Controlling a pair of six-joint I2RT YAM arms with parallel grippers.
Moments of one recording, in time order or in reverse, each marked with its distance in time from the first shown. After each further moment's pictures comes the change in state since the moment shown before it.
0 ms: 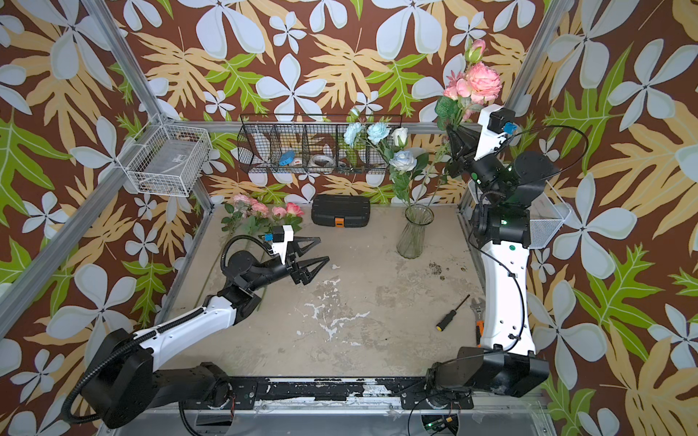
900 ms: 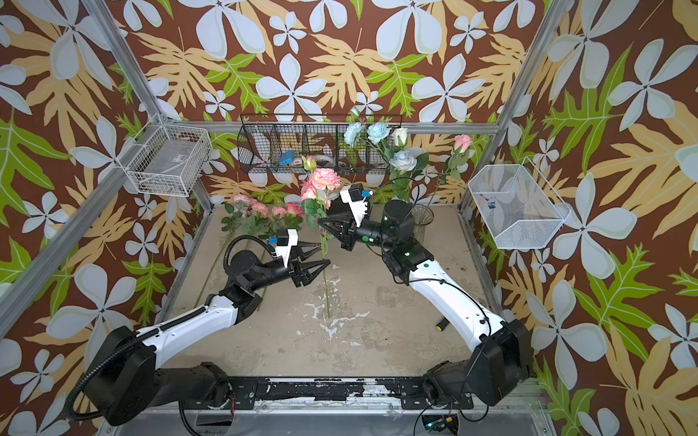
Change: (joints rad) left arm 0.000 0.036 0.017 -0.017 0.072 0.061; right arm 0.699 0.009 -0.500 0.144 -0.121 0.148
